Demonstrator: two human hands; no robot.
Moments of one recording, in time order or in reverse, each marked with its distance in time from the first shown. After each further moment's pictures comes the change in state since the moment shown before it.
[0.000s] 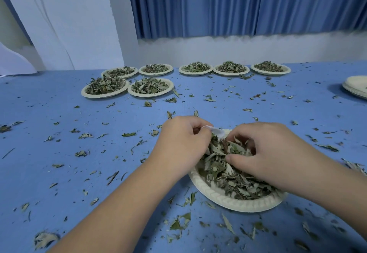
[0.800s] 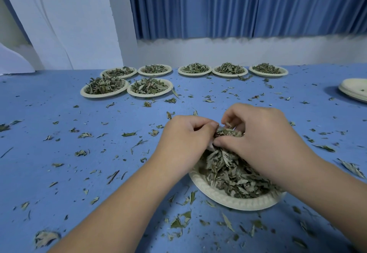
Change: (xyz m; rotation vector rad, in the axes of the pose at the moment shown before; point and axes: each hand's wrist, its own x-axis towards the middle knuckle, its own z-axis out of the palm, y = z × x) left_hand 0.000 0.004 0.003 -0.207 -0.034 -0.036; right_hand 0.012 -0.018 -0.001 0.170 0.262 -0.009
